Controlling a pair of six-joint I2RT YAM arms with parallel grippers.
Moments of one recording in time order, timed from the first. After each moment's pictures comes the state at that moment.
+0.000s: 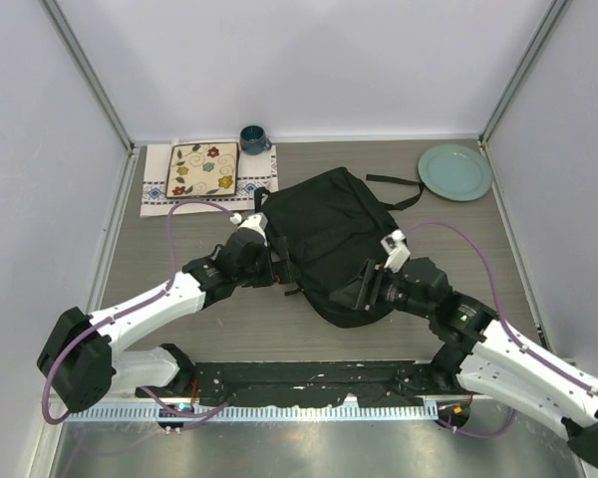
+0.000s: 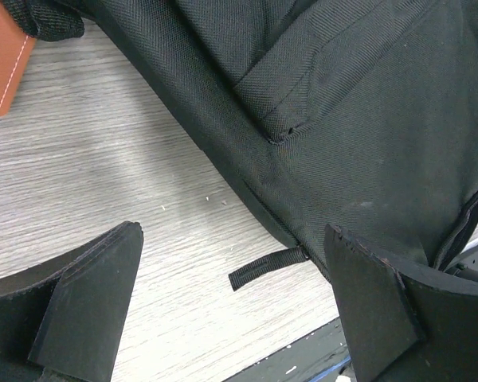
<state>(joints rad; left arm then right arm) -0.74 1.20 0.72 -0.25 -0.05 -0.76 0.76 0.64 0.52 -0.28 -0.21 0.97</state>
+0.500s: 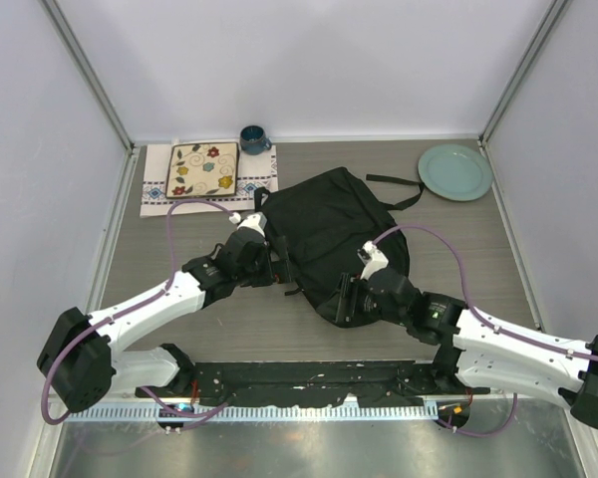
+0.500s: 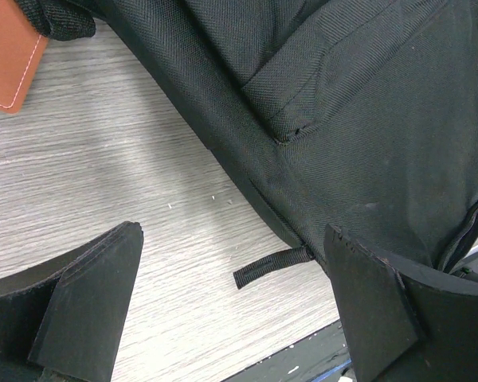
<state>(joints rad) -0.74 1.20 0.74 -0.28 -0.07 -0.76 1.02 0.84 0.52 -0.25 0.02 0.96</state>
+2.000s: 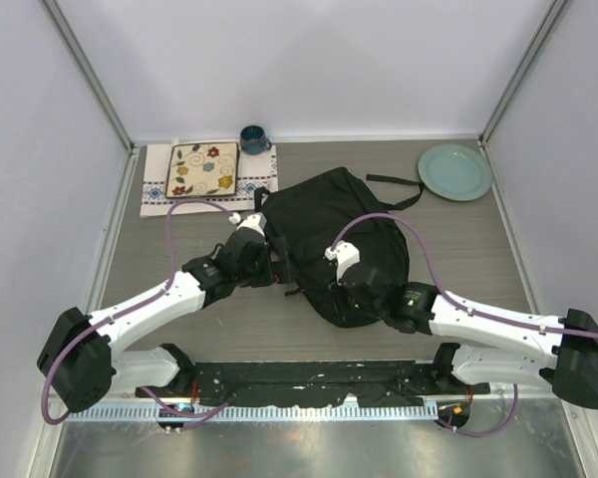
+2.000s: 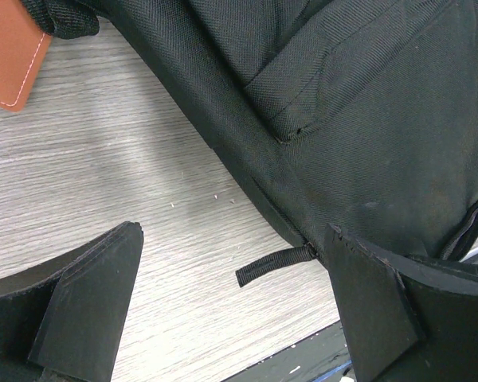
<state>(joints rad) -0.74 1.20 0.74 -0.29 -0.07 -0.76 1.06 1.07 0.67 -0.34 0.19 0.40</state>
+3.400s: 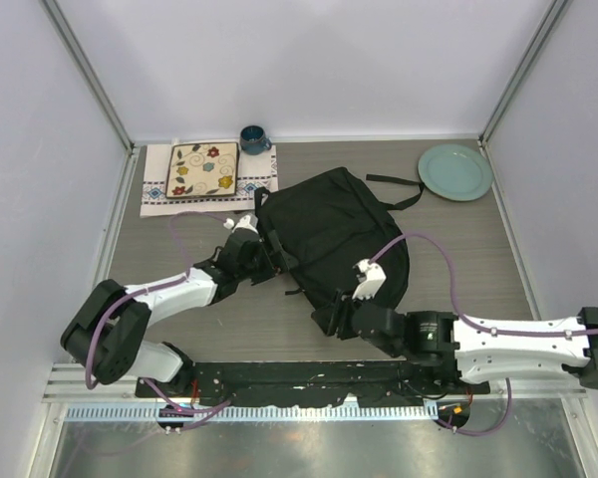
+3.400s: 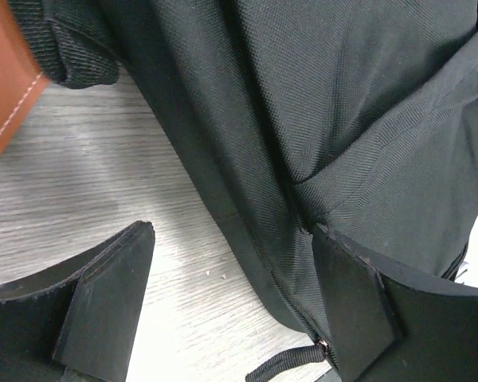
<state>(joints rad) -0.63 1.38 0.61 0.09 0.01 -0.92 1.36 0.86 0.56 -0.24 0.52 0.99</state>
